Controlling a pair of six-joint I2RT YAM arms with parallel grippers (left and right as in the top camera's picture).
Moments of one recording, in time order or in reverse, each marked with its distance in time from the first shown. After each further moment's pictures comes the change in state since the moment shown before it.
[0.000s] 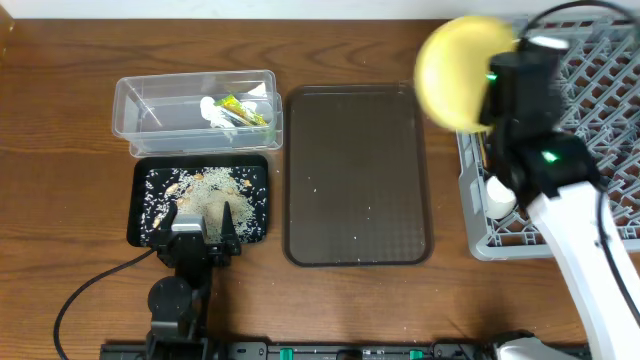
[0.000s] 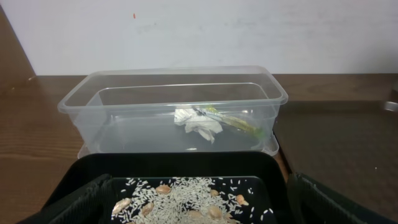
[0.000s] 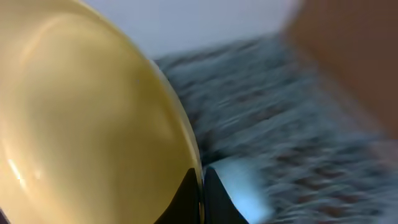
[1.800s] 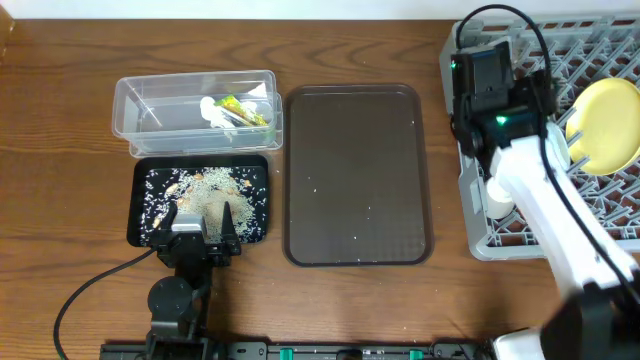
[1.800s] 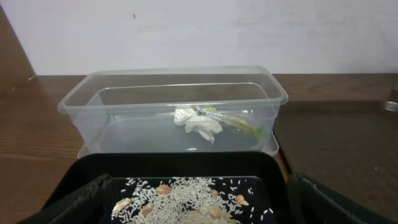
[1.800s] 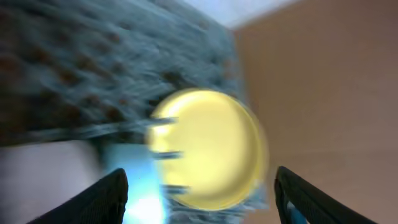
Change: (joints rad) left arm 0.000 0.000 0.000 0.000 0.000 0.000; right arm 0.020 0.249 -0.002 0.040 0.204 -0.484
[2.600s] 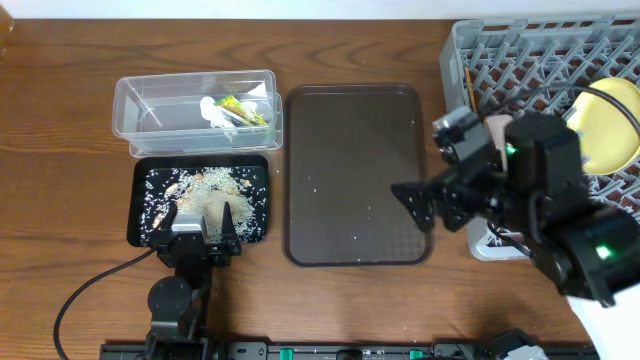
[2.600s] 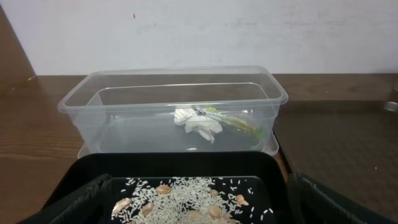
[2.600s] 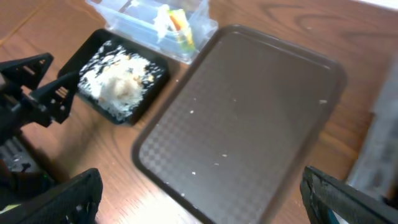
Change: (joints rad) left arm 0.000 0.000 0.000 0.000 0.000 0.000; right arm 0.109 -0.529 0.000 -0.427 -1.257 0.238
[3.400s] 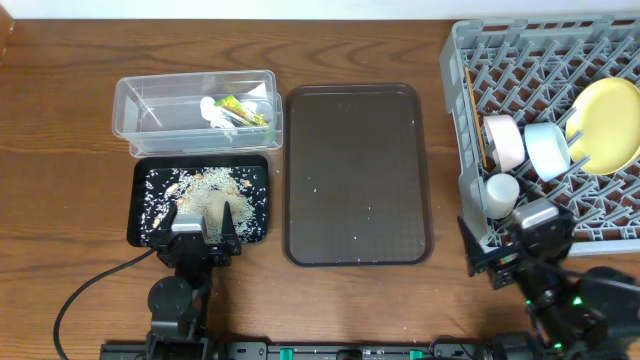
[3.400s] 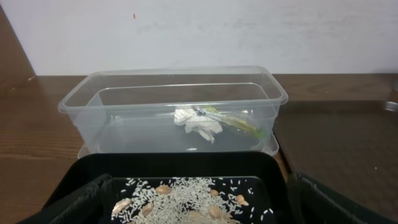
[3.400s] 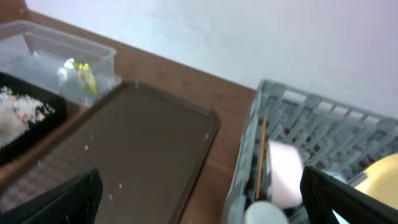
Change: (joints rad) left arm 0.000 0.000 0.000 0.000 0.000 0.000; right arm -0.241 -0.732 -0.642 0.381 0.127 -0.185
